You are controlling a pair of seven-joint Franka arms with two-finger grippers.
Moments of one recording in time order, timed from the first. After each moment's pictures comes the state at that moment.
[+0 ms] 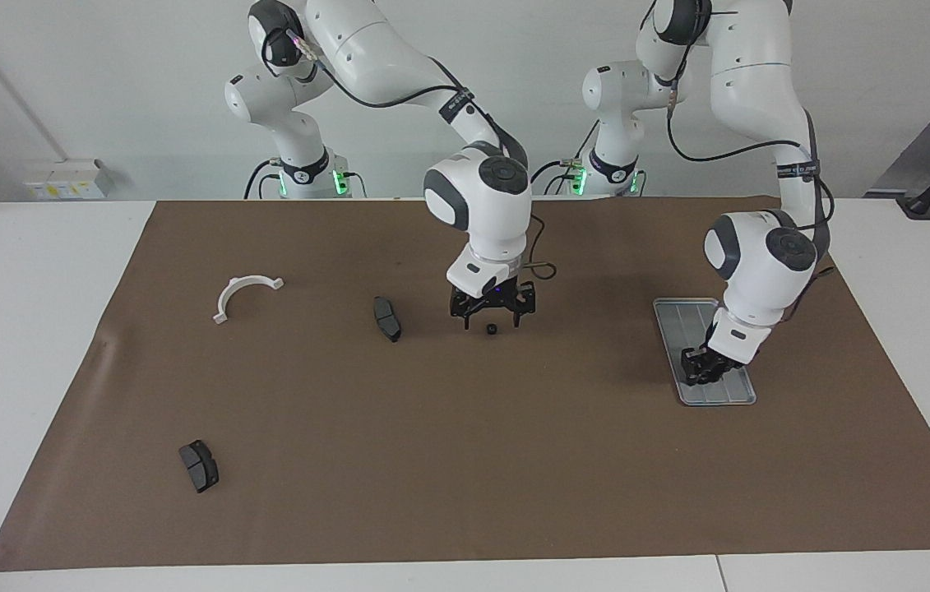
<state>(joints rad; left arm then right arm) 0.07 0.37 -0.10 -1.95 0.05 2.44 -0.12 0.70 0.55 -0.03 -1.54 -0.07 2.16 0.71</state>
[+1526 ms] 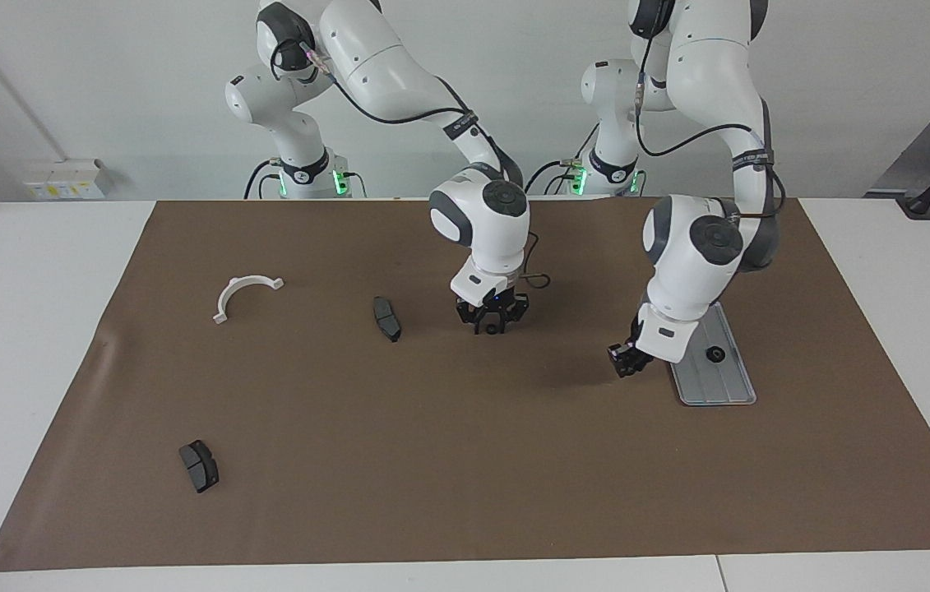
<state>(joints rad) -0.19 0.37 -0.12 -1.78 0.00 2.20 -0.60 0.73 0.54 -0.02 -1.69 -0.07 2.27 0.74</state>
